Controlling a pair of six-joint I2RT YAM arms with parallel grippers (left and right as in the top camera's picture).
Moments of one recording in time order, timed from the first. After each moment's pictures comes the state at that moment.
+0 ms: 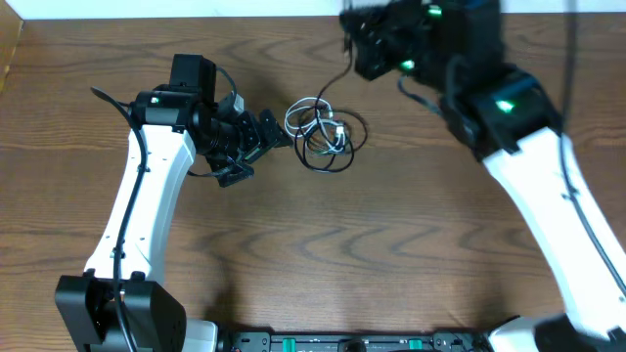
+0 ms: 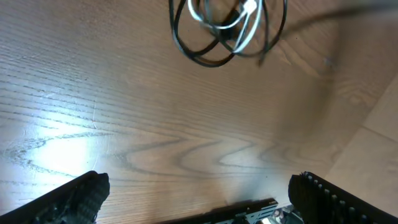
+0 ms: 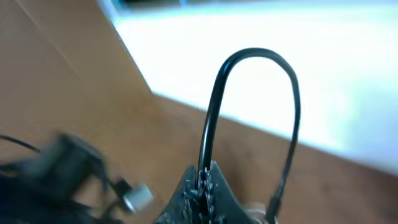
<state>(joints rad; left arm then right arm) -0.08 1.60 1.43 -1.18 0.54 -0.56 0.47 1.57 1.81 -0.45 -0.30 0.25</state>
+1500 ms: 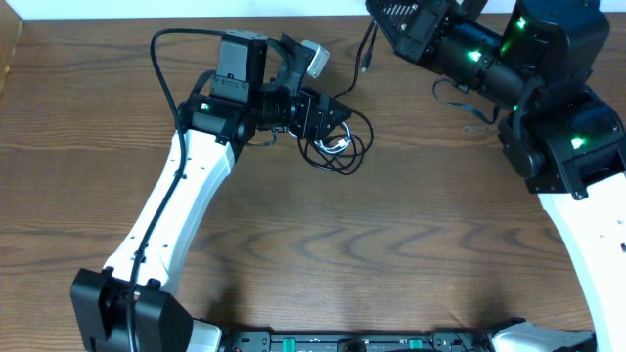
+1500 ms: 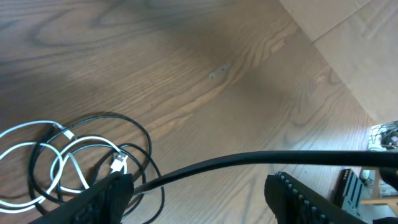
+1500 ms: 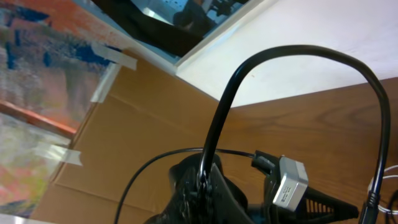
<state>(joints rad) -0.28 1.61 1.43 -0.61 0.70 -0.01 0.40 1.46 1.81 -0.46 -0.47 0.92</state>
